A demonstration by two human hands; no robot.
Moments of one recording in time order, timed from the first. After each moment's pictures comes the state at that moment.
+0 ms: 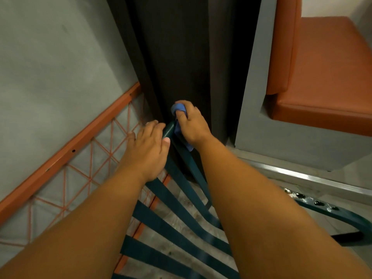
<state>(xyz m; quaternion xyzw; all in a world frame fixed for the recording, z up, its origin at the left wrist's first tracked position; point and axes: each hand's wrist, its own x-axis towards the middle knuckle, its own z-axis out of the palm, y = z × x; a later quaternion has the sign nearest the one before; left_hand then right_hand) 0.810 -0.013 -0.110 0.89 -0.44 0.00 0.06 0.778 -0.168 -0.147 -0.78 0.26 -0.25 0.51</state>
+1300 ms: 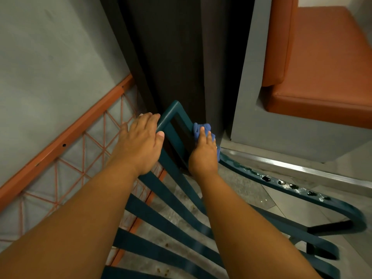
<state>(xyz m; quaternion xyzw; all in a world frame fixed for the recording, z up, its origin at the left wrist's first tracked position) 0.810 -0.011 -0.113 0.89 -0.46 0.01 0.04 0.728 -0.134 -0.233 -0.79 0.46 -0.20 0.35</state>
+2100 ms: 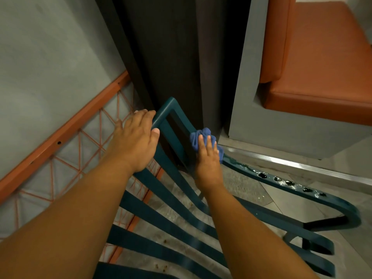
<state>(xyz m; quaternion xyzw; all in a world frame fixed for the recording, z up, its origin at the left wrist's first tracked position) 0.807 -0.012 -0.110 0.89 -0.45 0.01 0.04 0.690 -0.124 -0.261 -0.84 0.40 -0.18 0.31</state>
